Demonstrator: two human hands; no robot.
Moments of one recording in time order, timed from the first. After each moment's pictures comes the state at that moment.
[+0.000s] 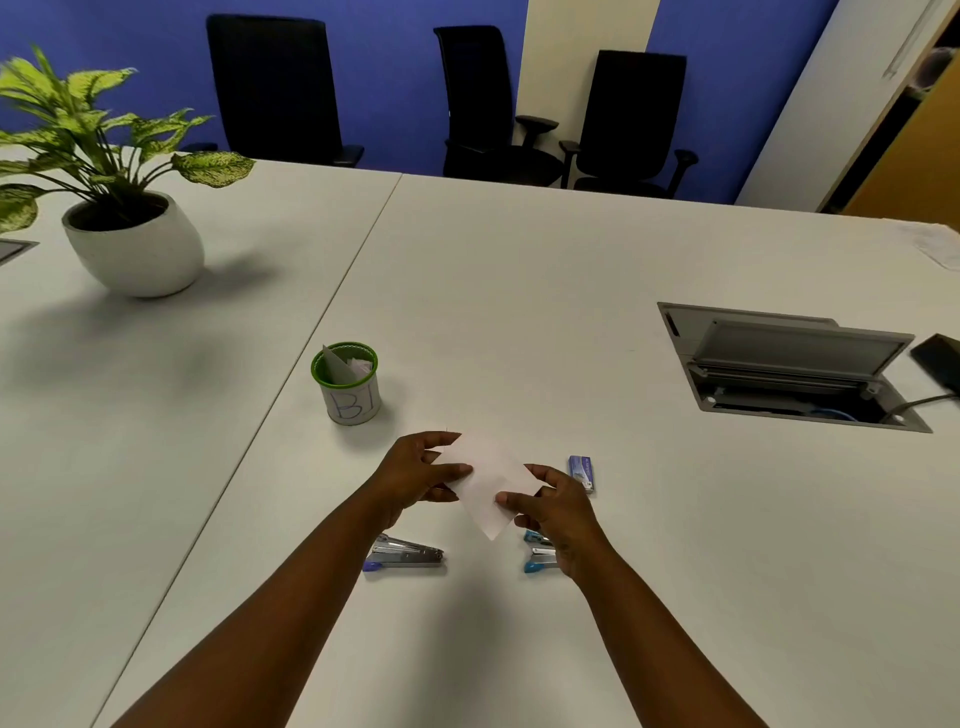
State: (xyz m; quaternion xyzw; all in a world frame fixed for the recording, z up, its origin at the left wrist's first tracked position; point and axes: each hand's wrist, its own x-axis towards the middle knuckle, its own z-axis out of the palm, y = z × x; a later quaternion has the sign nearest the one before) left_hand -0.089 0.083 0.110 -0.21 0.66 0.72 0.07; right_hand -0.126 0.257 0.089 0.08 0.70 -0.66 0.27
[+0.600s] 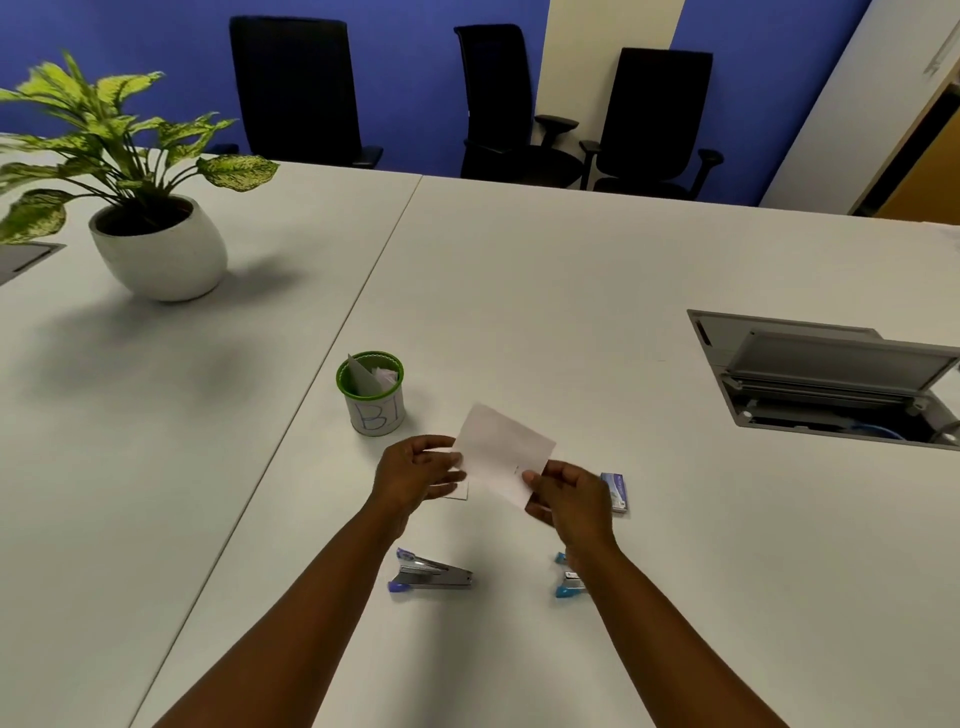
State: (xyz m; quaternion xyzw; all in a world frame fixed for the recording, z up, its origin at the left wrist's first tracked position) left_hand -0.095 0.048 0.093 -0.29 0.61 0.74 -0.02; right_hand -0.141 0.222 0.087 0.11 0.67 -0.71 0.19
